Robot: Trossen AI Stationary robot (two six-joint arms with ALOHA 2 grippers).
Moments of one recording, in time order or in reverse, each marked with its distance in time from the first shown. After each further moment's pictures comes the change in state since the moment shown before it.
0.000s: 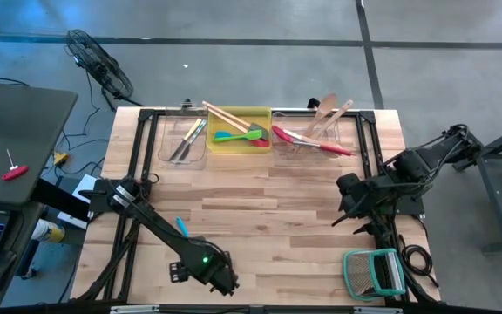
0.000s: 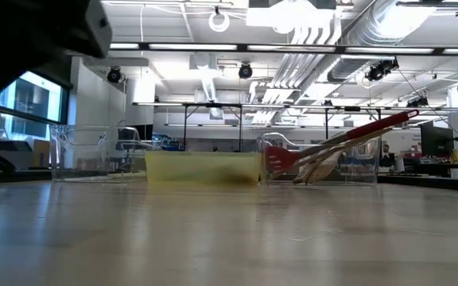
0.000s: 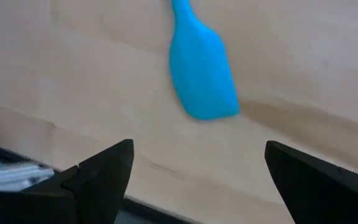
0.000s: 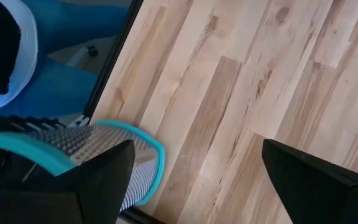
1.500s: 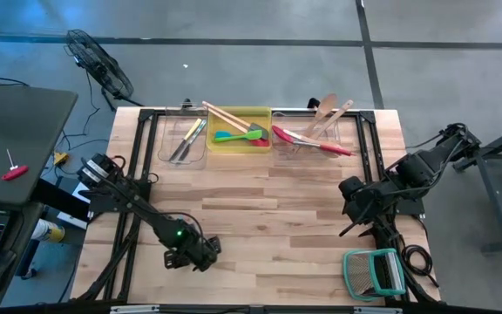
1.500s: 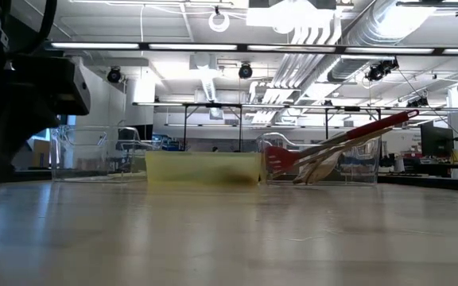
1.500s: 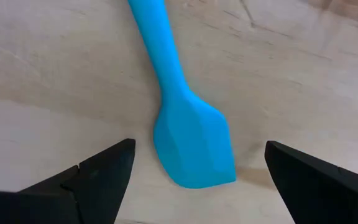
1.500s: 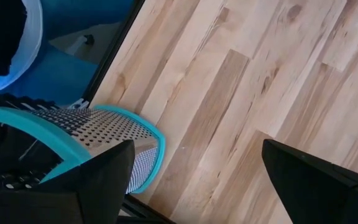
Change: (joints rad) left arm 0.007 -0.319 -0.675 0.698 -0.053 -0.040; right arm 0.070 0.000 0.000 -0.028 0.029 -0.022
